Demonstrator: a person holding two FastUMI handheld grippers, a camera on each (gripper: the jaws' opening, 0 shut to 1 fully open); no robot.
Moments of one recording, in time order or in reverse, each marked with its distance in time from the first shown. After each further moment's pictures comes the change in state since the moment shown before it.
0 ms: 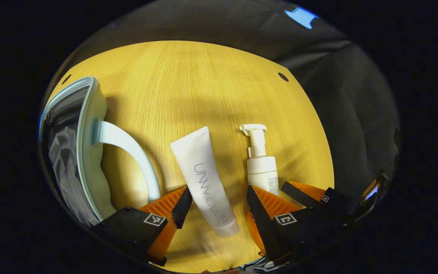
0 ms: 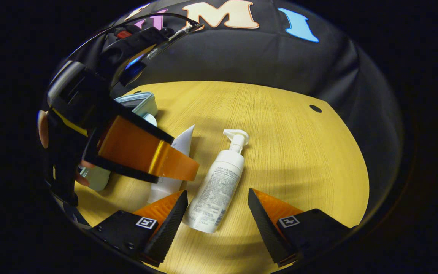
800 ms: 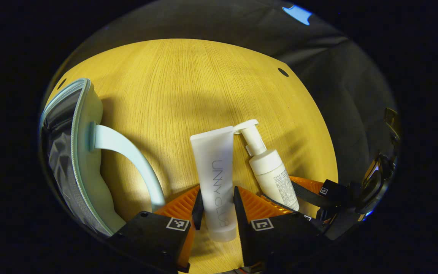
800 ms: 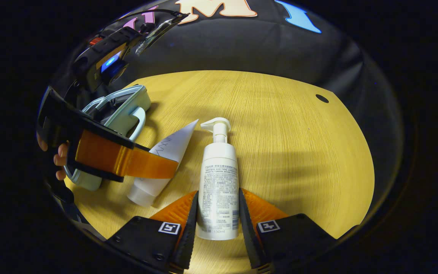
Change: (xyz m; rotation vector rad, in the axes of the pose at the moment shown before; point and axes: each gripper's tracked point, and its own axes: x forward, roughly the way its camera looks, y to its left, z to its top) left arm 0.005 0.012 -0.002 0.039 0.020 -0.036; right arm 0.019 -0.010 -0.006 -0.008 0.075 0.015
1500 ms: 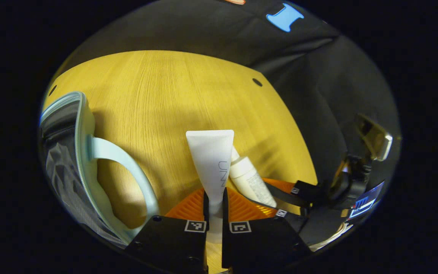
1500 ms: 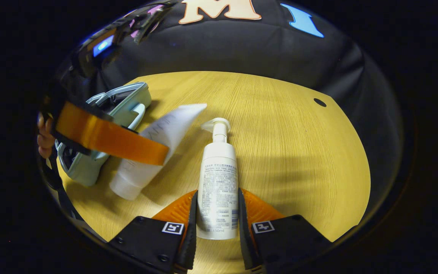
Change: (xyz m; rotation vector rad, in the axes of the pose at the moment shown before) left arm -0.052 -0.031 0.020 0.051 -0.118 -0.190; right arm 0.008 0.003 0.001 -0.010 -0.030 -0.035
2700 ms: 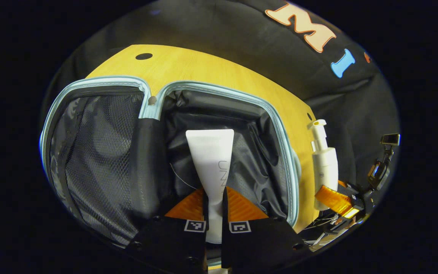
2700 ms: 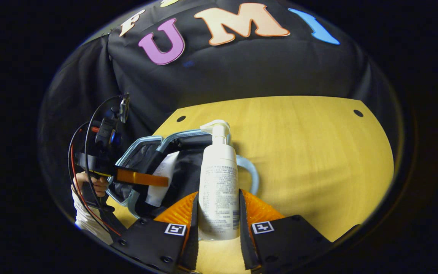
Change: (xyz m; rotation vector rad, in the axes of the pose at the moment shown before) left arm -0.150 0.242 -0.033 -0.250 -0.083 0.207; right arm 0.001 0.009 0.005 0.147 -0.078 0.266
